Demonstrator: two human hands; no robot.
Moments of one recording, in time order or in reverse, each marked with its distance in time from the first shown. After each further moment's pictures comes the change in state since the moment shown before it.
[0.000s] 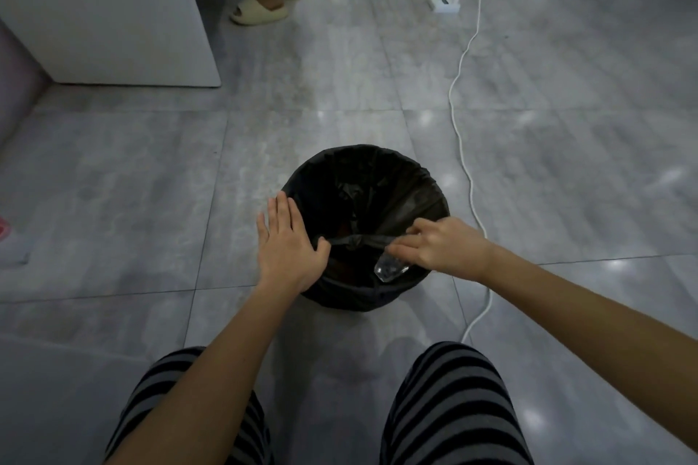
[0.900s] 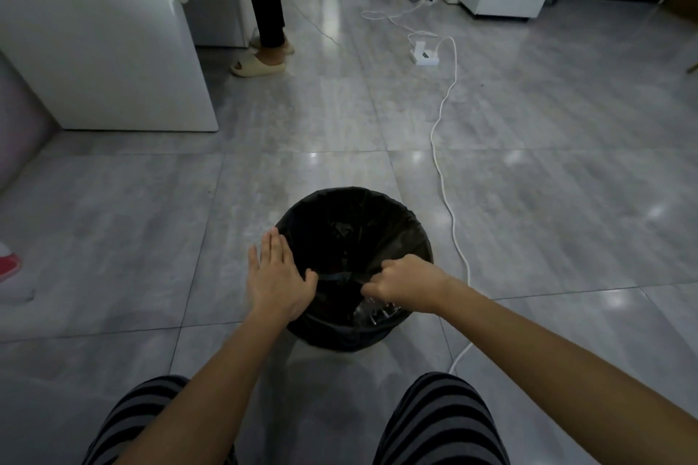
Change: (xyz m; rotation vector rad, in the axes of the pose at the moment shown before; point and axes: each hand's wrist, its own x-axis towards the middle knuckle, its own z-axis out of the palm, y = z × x) left_hand 0.002 0.015 -0.002 0.167 -0.034 -0.034; right_hand 0.015 -0.012 -0.016 0.198 -0.405 0.118
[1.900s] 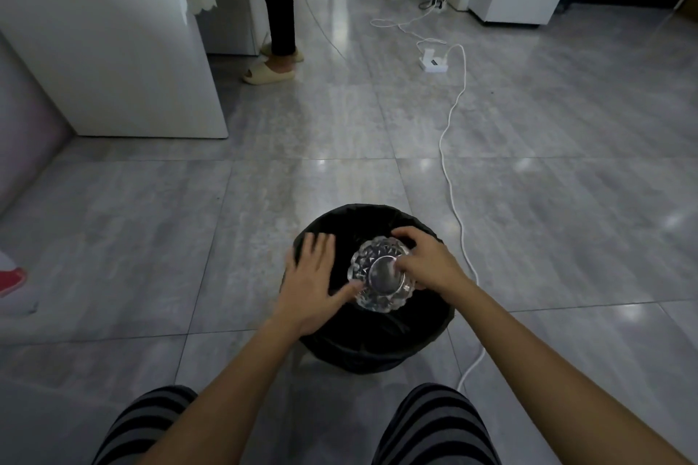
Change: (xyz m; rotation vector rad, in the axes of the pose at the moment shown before) left_hand -0.001 0.017 -0.004 -0.312 0.018 0.334; right_hand 0.010 0.030 0.004 1.181 0.317 0.864
